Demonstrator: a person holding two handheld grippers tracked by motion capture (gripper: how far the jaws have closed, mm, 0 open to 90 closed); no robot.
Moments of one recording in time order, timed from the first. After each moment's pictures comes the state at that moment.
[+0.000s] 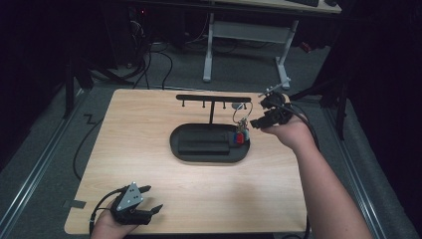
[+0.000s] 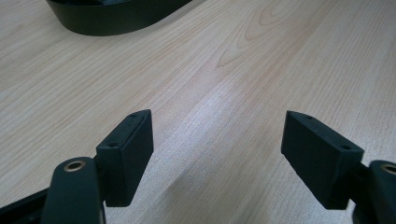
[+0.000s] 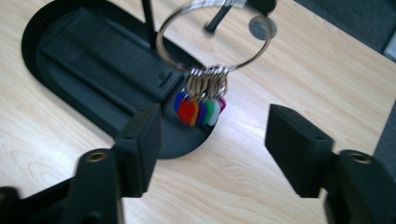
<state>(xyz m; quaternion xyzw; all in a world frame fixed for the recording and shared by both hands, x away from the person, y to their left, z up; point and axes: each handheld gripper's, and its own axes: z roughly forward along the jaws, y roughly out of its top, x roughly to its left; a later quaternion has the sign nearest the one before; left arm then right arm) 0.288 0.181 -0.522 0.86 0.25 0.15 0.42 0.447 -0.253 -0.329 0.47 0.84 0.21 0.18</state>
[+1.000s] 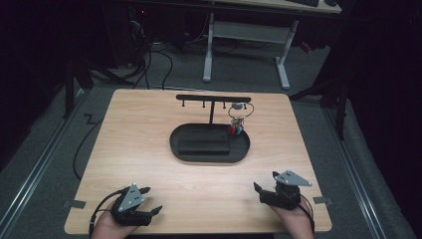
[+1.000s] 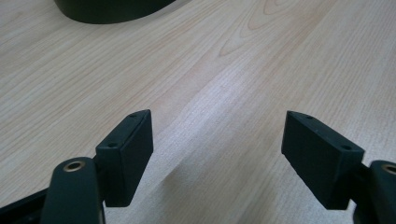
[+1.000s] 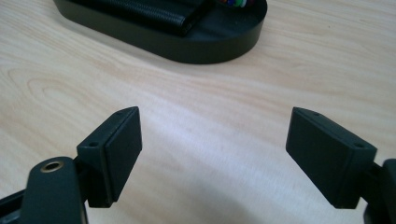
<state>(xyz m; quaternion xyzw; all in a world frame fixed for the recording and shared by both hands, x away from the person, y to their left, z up) 0.285 0.179 -0.525 0.86 0.26 0.15 0.41 0.281 -0.290 -0.501 0.48 0.75 0.38 0.26</state>
